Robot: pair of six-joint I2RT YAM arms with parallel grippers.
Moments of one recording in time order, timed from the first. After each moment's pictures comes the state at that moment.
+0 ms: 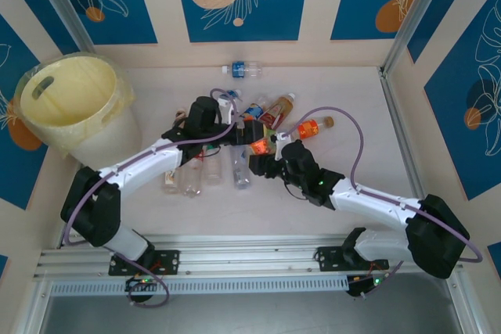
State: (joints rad) left arm -0.62 1.53 1.07 -0.04 0.52 -0.69; right arm 0.81 1.19 0.61 0.13 0.06 0.56
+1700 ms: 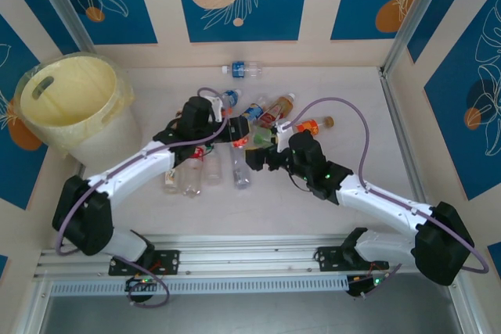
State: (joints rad) left arm -0.58 1.43 1.05 -0.13 0.29 -0.63; right arm 0.75 1.14 0.69 0.06 0.01 0.37
